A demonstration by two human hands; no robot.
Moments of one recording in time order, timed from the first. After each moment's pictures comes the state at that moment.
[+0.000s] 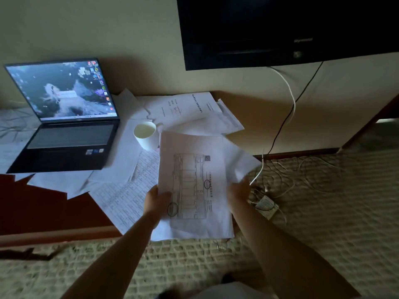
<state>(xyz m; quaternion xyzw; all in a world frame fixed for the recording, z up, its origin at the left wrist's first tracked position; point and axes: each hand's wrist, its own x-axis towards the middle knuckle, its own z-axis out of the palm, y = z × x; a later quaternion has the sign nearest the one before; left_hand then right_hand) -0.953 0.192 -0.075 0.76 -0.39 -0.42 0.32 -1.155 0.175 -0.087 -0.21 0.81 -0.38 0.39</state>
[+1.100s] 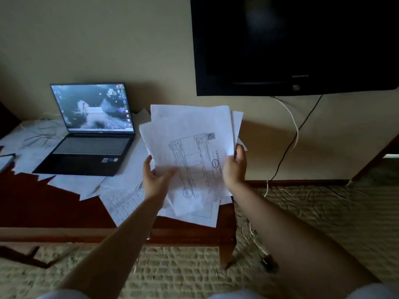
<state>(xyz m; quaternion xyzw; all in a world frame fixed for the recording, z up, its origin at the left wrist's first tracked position) -0.971 0.179 0.000 0.62 -0.35 -0.40 0.57 -1.152 0.135 0.006 -0.37 0.62 -0.60 0.34</state>
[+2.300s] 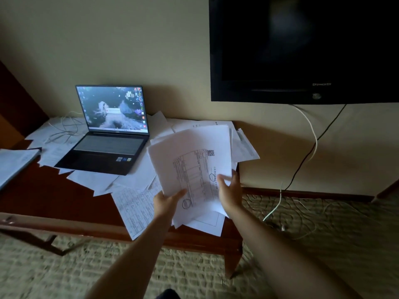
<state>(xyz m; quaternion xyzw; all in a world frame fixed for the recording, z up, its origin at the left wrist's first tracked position) -0.976 0.198 -0.031 0.72 -0.29 -0.40 0.50 -1.137 0.160 -0.028 -0.43 0.64 -0.46 0.44</state>
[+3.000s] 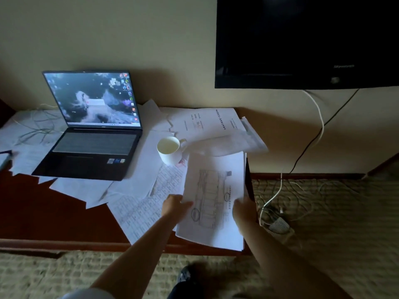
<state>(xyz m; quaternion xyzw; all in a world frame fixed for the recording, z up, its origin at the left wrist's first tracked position) -0.930 0.135 -0.086 0.78 -0.47 -0.38 0.16 -1.120 0.137 -0.115 -0.33 0.81 -0.27 0.40</state>
